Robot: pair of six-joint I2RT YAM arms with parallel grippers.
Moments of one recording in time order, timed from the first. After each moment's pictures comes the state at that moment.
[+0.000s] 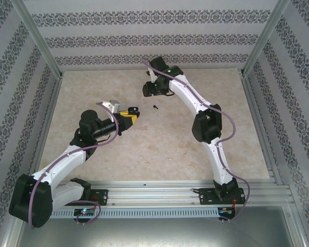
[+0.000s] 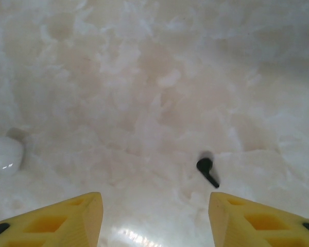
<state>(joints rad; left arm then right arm) -0.30 1.08 0.54 0.42 0.66 -0.35 0.50 2.41 2.42 -1.08 -0.17 0.26</state>
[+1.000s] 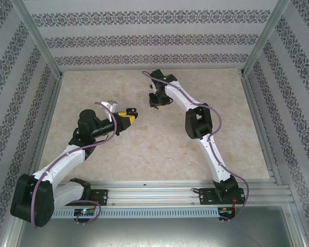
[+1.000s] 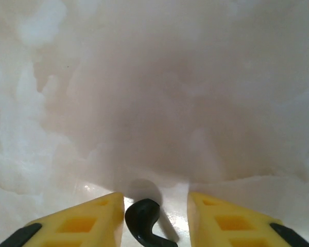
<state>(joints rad) -0.26 1.09 0.54 0.39 0.72 -0.37 0.47 2.66 2.51 -1.14 -0.15 0.26</state>
